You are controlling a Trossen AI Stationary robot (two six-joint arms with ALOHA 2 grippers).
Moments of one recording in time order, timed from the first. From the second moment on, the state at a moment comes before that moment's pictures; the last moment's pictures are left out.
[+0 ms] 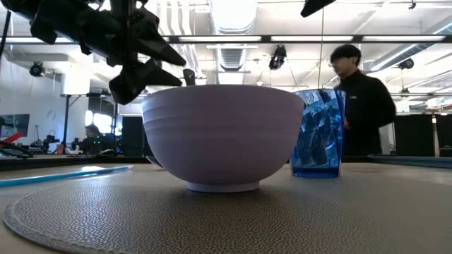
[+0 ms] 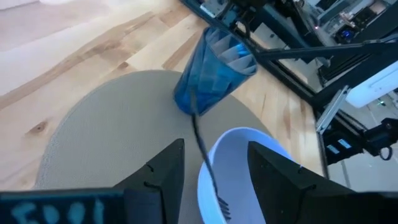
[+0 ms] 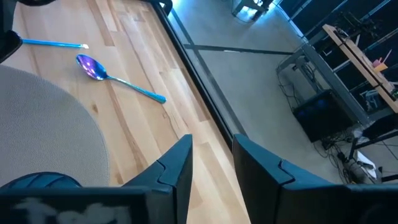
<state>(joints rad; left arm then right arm) -0.22 1.21 0.55 0.28 -0.25 -0.74 0.33 1.30 1.30 -0.96 0.93 0.29</state>
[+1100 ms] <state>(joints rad) -0.16 0.79 0.70 -0.32 -0.29 -0.60 0.33 1.24 1.32 -0.97 0.94 0.28</state>
